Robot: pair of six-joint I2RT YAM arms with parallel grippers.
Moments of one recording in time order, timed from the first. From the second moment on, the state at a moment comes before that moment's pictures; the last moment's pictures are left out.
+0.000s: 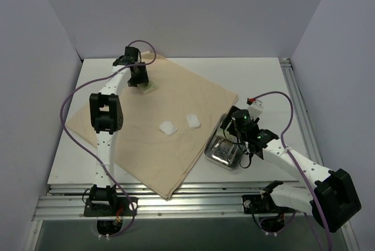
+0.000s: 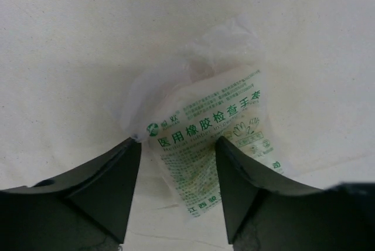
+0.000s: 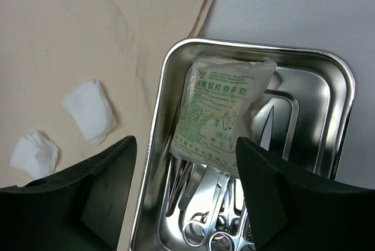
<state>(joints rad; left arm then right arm) -0.13 2.53 2.31 -0.76 -0.04 -0.32 0.55 1.12 0.61 -0.20 0.43 0.82</state>
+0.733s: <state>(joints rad) -0.15 2.13 1.84 -0.64 0.05 -0.18 0.57 1.09 0.79 -0.23 0.28 0.61</state>
